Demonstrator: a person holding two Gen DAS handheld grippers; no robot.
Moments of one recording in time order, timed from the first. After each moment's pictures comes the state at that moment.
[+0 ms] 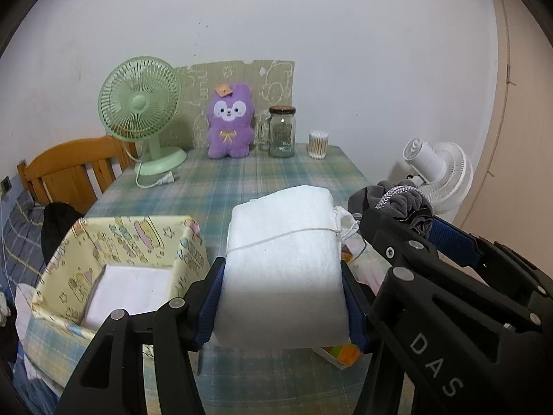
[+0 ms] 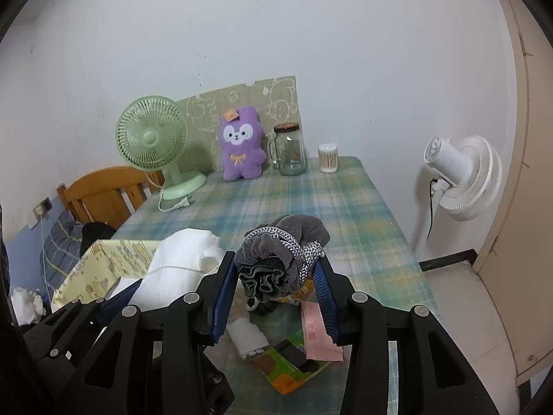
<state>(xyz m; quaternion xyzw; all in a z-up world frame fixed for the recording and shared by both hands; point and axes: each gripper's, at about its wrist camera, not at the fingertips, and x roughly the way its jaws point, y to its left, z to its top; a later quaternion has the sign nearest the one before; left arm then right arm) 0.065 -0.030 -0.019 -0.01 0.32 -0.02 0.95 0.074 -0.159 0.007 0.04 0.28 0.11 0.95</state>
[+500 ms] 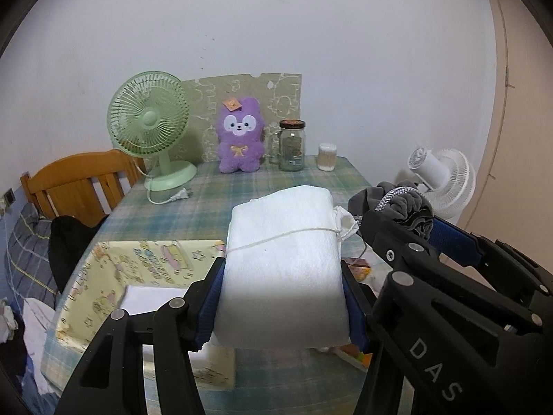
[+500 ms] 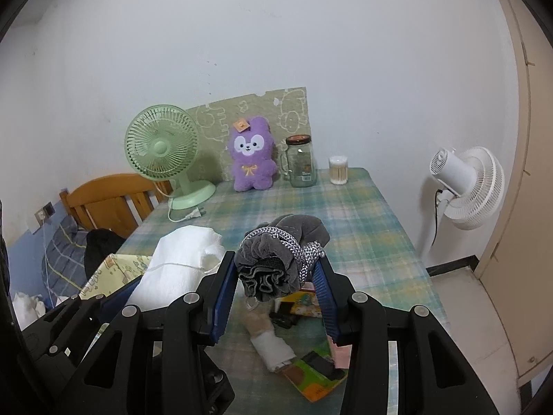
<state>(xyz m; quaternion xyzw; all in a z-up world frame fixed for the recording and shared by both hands) 0.065 -0.001 -0.001 0.00 0.30 -0.02 0.95 0.073 -0.125 0.023 0.04 0.26 0.11 0.96</state>
